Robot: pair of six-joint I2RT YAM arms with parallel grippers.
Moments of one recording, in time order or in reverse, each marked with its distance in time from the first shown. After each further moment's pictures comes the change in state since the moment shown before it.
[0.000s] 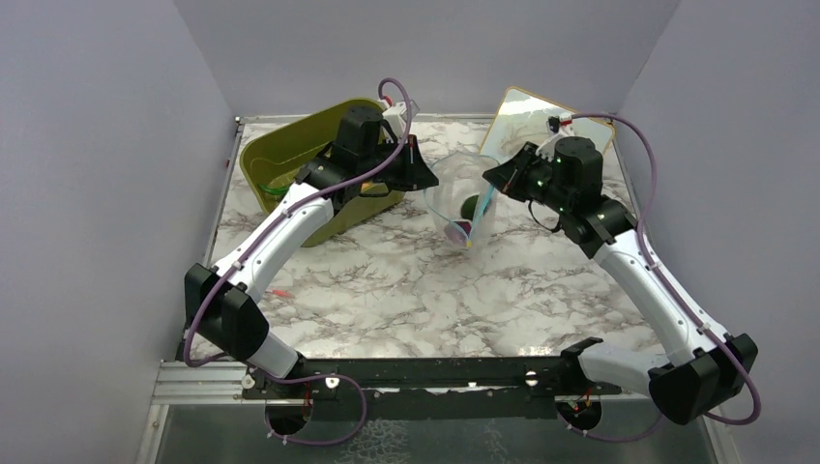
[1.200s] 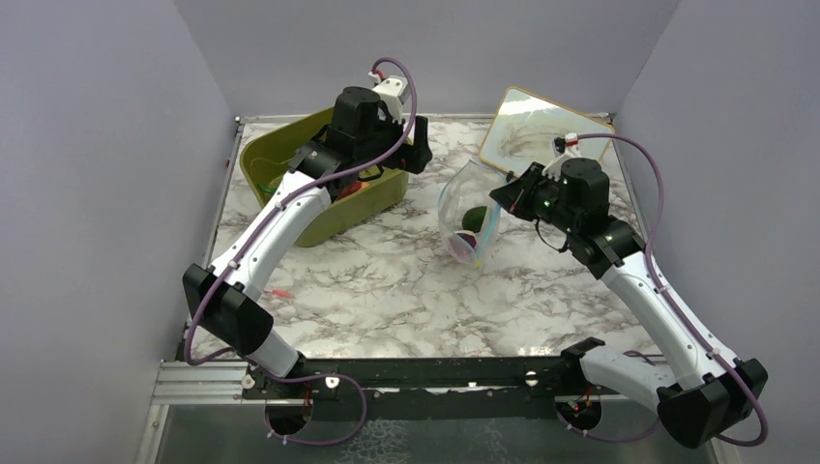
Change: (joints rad) left arm 0.010 0.036 0.162 -0.120 -0.349 0.267; right arm 0.000 -0.135 -0.122 -0.023 -0.002 -0.008
